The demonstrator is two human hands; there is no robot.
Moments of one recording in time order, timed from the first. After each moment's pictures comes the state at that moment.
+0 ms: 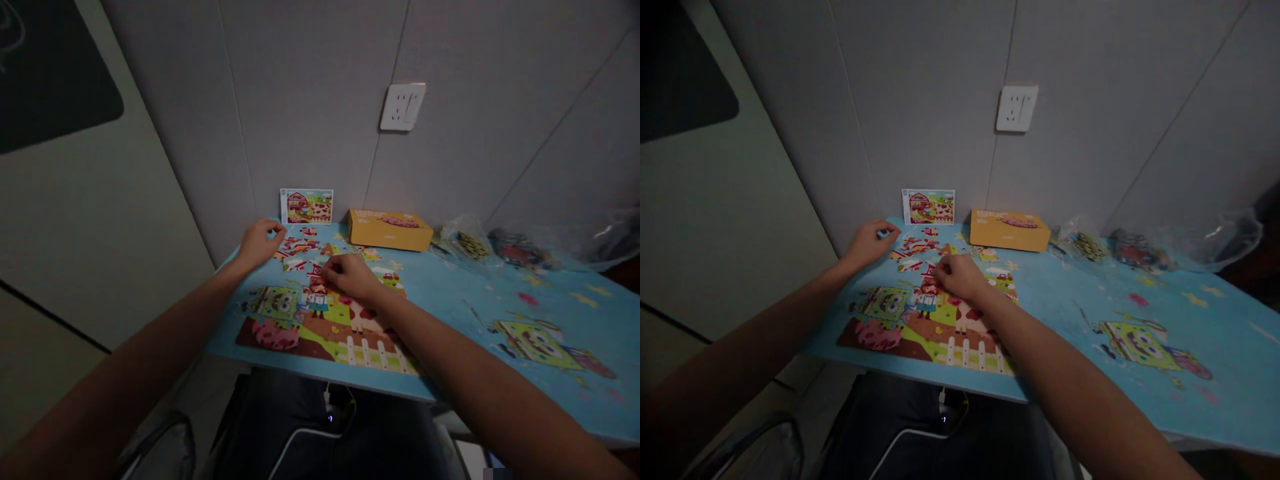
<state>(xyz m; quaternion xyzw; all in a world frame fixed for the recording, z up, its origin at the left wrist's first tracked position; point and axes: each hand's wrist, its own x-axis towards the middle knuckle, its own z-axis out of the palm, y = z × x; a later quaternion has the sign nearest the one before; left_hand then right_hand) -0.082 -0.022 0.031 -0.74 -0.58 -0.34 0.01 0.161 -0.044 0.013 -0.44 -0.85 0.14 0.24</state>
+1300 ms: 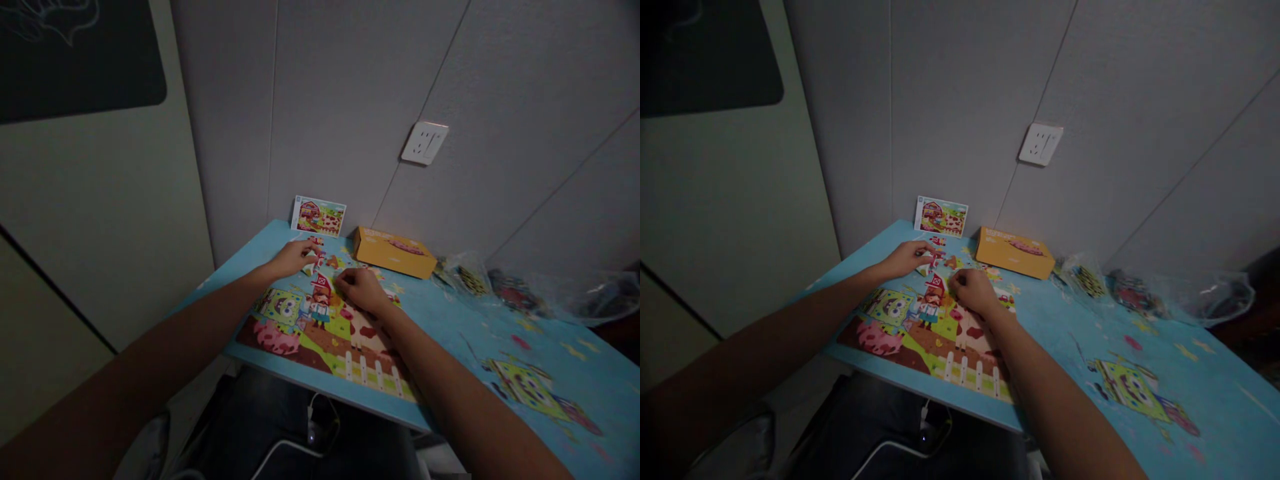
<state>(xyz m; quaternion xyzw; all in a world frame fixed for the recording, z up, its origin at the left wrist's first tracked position) -0.047 0.000 0.004 -0.77 -0.47 -0.39 -0.19 0.175 -0.026 0.003 -0.48 -0.84 0.12 0.21</state>
